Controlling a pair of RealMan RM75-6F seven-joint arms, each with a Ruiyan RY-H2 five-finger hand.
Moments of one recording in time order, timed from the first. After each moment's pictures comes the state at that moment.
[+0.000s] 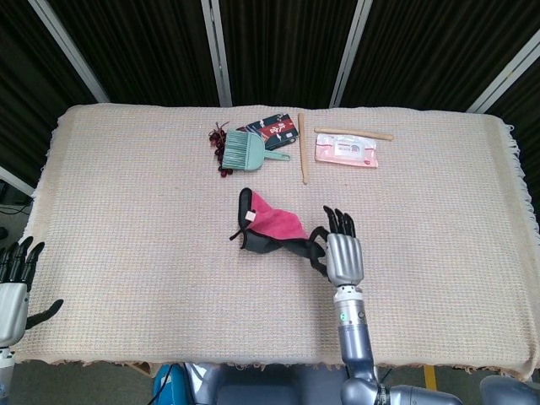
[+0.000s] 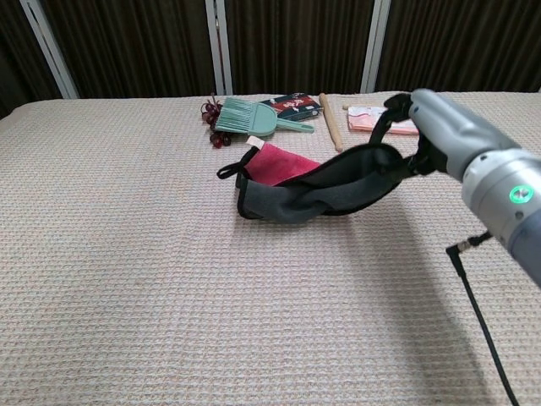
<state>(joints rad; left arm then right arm) -0.01 -1.23 -0.05 -1.62 1.53 1.60 0.22 0.48 -1.86 0.39 -1.68 -1.08 1.36 -0.61</state>
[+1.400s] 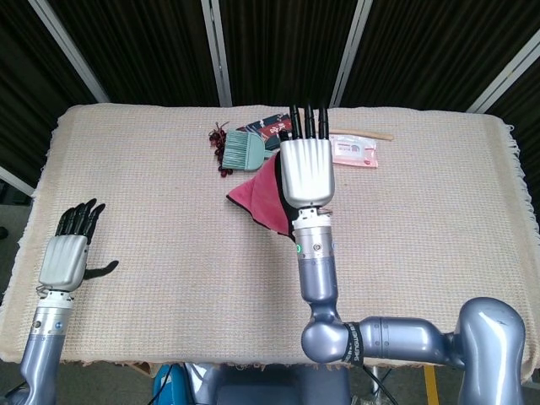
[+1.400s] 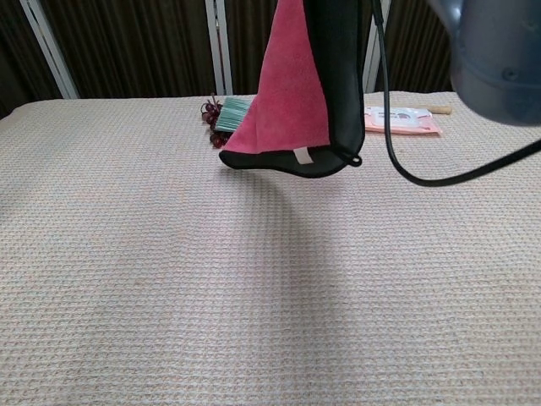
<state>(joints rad) -0.26 -1.37 -0.19 -1.60 1.35 1.34 0.22 1.10 -1.73 0.71 -1.71 -0.77 1.53 -1.34</state>
